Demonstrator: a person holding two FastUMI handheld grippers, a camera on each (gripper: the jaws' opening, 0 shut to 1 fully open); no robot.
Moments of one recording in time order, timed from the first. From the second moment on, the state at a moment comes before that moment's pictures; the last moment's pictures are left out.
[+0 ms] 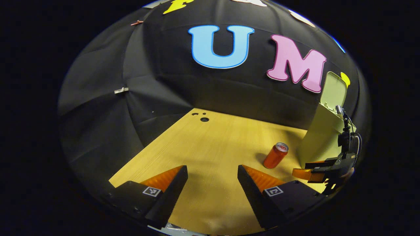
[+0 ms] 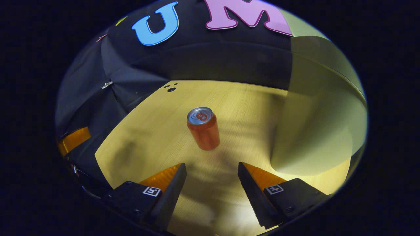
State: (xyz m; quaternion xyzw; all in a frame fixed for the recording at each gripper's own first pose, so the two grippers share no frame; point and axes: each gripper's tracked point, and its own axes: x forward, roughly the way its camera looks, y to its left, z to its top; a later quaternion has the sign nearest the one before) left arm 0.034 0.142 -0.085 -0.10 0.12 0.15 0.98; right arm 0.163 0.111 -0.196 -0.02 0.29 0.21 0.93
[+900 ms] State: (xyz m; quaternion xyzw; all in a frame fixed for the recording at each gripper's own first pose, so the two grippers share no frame) left arm 0.001 0.177 -0.115 -0.12 0.15 0.21 0.96; right arm 0.244 0.162 -0.217 -0.05 0.29 0.19 0.94
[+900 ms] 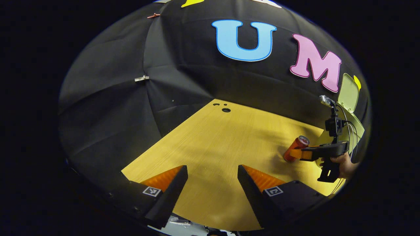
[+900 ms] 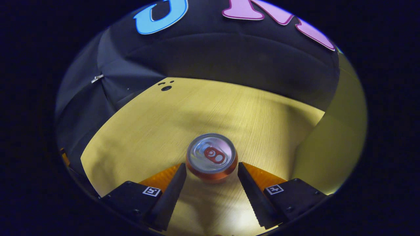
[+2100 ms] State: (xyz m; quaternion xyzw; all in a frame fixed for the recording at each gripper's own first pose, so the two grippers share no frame) left arm 0.007 0.154 -0.107 -0.11 0.14 0.16 0.97; right arm 0.198 0.155 -0.087 -0.08 0.19 0.22 0.95
